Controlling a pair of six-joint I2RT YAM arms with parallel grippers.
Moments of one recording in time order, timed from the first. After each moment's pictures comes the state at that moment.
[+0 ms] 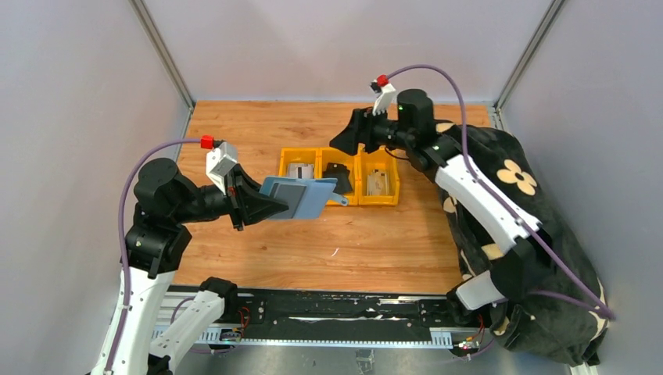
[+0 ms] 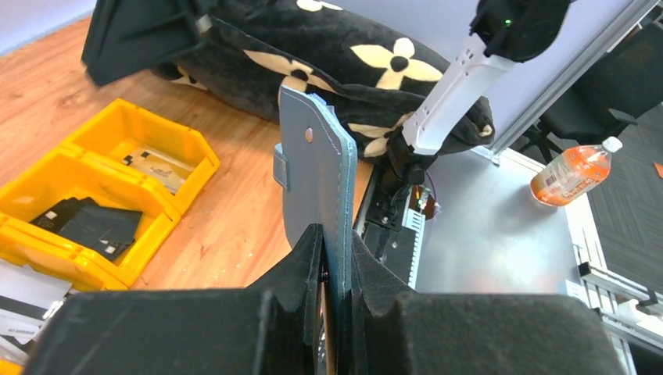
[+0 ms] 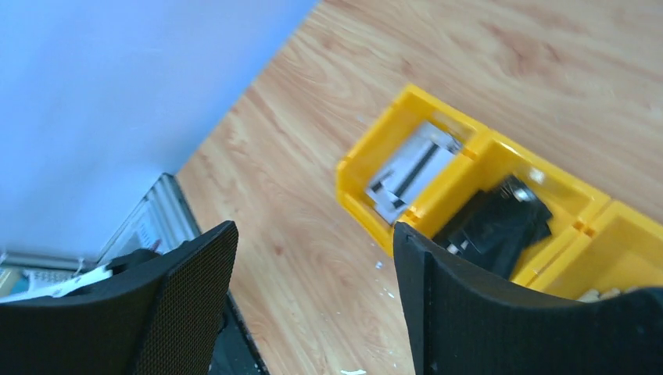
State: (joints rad) left arm -0.26 0.71 1.15 -0.52 1.03 -0.23; right arm 0.54 1.52 1.43 -0.26 -0.45 0.37
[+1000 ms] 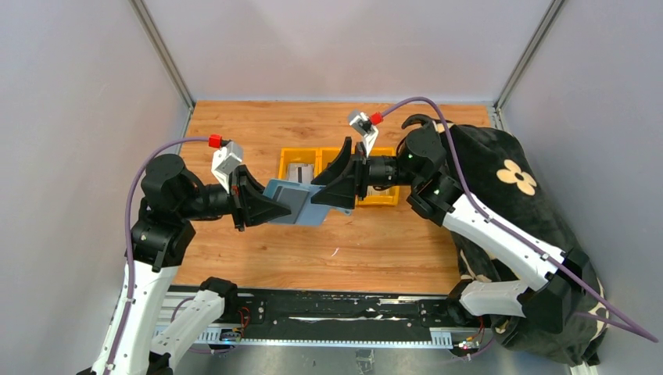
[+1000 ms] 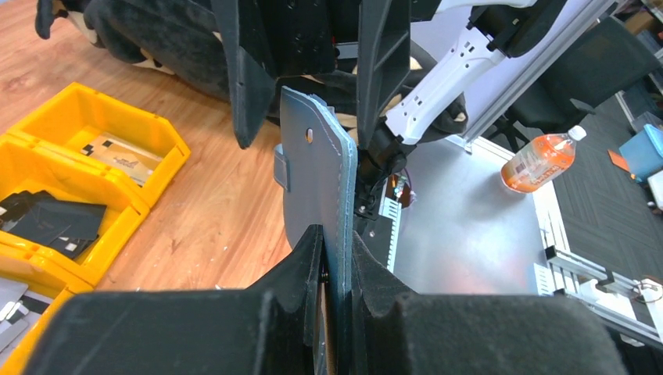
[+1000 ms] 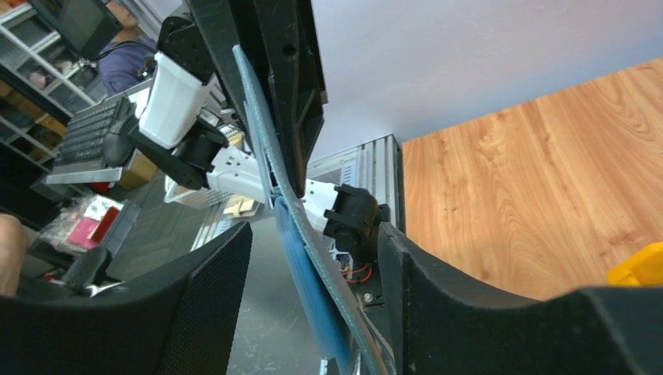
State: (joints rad) left arm -0.26 0.74 1.13 -0.52 1.10 -0.24; right arm 0.80 1.22 1.16 0.23 -0.83 0.59
